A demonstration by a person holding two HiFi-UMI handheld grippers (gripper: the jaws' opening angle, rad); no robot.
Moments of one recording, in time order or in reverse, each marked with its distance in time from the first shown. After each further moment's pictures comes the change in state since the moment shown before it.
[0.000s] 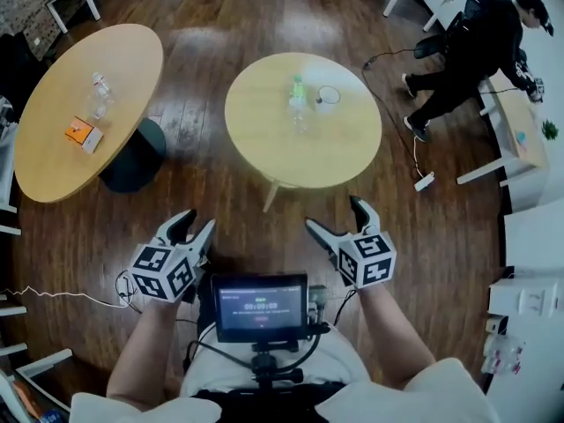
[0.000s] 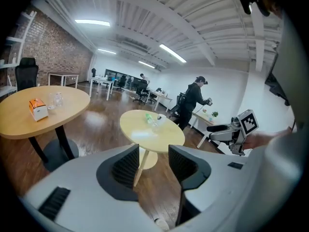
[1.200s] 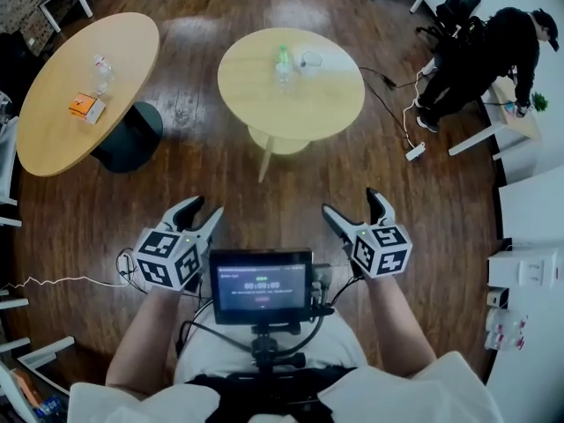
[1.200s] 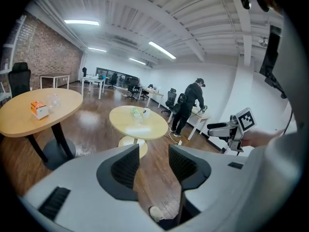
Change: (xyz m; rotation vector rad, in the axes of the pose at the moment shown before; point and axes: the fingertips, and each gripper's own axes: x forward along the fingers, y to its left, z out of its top) left arm -0.077 -0.090 -0.031 0.067 0.037 -0.071; right arm -0.129 0.008 -0.059 0.086 -0.026 -0.111
